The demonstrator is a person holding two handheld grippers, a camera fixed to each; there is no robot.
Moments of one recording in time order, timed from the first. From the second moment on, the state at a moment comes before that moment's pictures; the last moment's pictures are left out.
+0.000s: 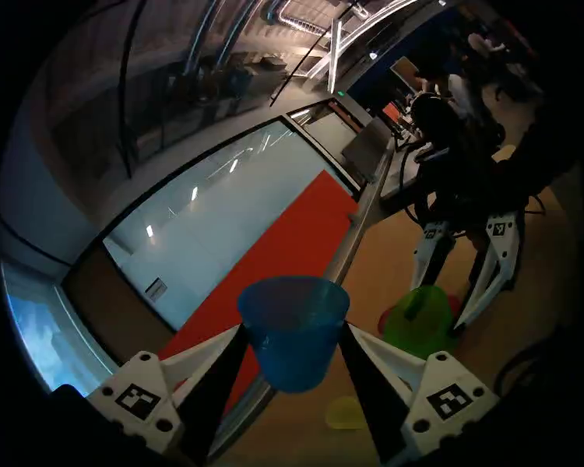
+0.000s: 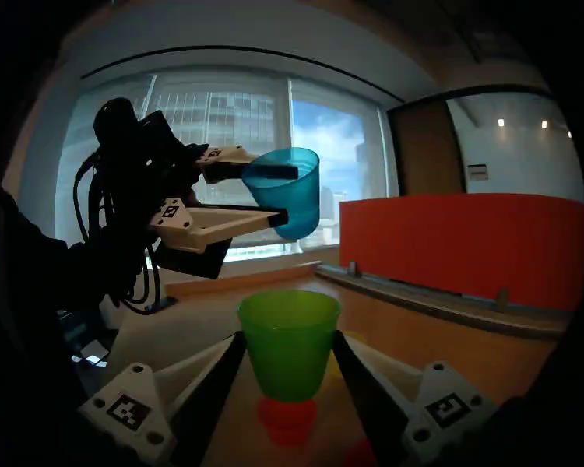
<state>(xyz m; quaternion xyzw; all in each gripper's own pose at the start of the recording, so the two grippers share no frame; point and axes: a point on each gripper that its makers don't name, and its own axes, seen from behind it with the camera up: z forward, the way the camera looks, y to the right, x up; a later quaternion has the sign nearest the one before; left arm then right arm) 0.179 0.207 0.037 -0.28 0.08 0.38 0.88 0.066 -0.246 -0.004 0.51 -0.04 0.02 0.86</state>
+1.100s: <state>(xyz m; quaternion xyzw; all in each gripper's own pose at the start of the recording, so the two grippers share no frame) 0.186 0.214 0.036 -0.25 0.11 0.47 0.84 0.072 -0.251 -0.002 0.52 -0.03 0.01 0.86</state>
